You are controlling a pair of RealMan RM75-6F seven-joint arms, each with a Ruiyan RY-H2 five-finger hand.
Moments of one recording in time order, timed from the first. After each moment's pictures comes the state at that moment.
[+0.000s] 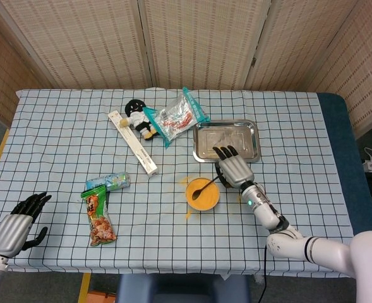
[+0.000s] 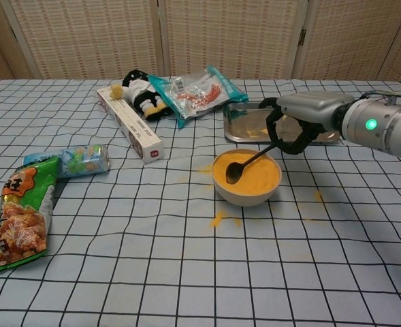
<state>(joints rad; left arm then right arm) -0.19 -1.10 0.04 -1.54 1.55 1.31 -0.07 0.86 -1.57 0.15 -1.31 -0.99 0.82 -0.38</state>
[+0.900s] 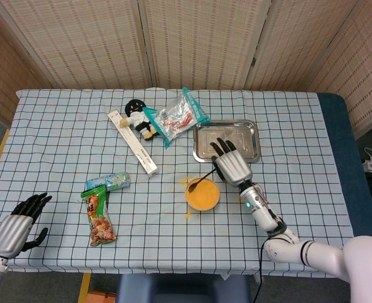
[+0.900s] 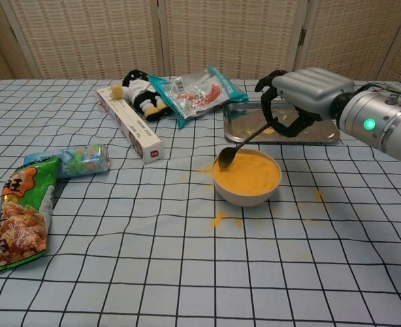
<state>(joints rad) -0.19 -1.09 0.05 -1.55 1.56 1.32 -0.07 0.82 -1.64 0.15 -1.23 -1.18 1.00 -0.40</state>
